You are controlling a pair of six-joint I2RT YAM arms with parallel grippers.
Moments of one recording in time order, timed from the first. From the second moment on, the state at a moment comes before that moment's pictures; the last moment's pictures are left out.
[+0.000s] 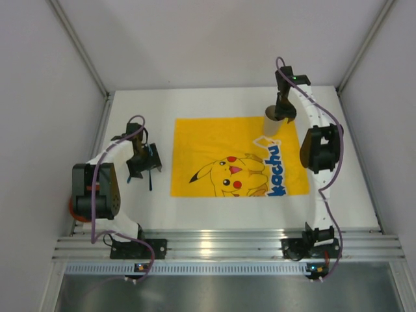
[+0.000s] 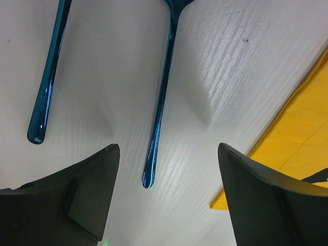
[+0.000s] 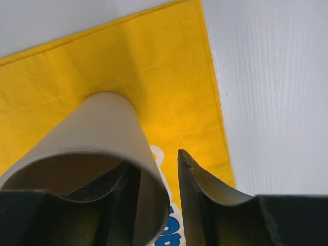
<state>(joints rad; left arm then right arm) 0.01 1.63 1.00 -0.66 0.02 -0.35 0.17 2.31 2.26 -1.15 0.26 0.36</state>
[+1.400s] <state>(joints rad) 0.01 1.95 1.37 -0.72 -0.06 -0.26 0.18 1.59 1.76 -1.18 0.20 0.39</state>
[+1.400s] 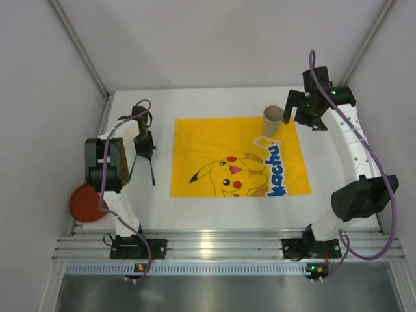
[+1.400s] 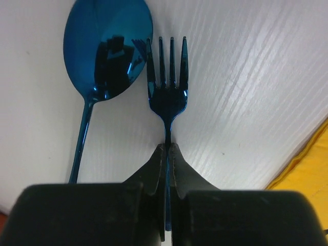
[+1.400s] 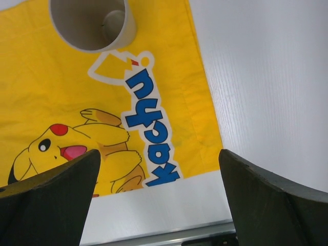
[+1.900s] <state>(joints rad) -0.21 1.97 1.66 -0.79 -0.07 -0.27 0.18 1.54 1.67 -1.17 0.20 0.38</state>
